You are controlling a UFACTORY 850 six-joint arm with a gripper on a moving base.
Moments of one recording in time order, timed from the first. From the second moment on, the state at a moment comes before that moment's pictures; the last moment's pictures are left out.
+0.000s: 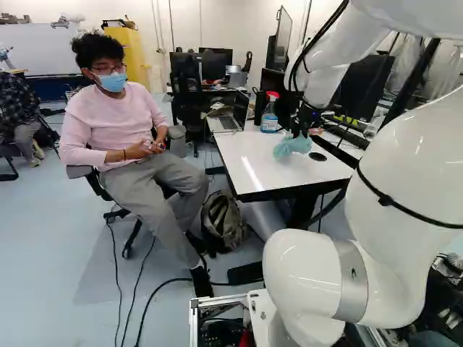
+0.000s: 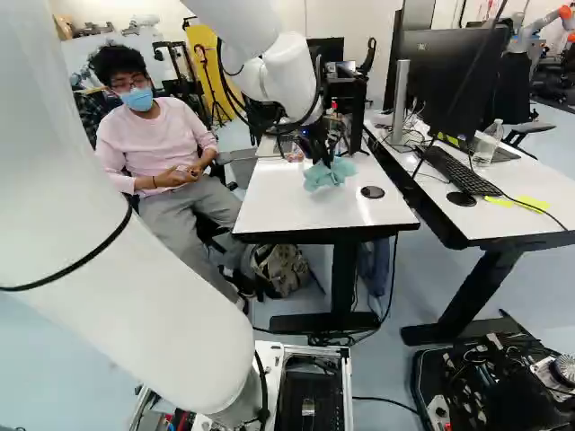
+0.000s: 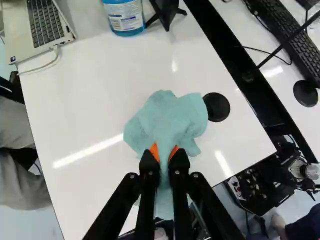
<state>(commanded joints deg) -21.4 3.6 -50.5 -1.4 -22.5 0.0</state>
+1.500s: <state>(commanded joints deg) -36.4 -2.7 -56.8 -1.4 -22.5 0.0</state>
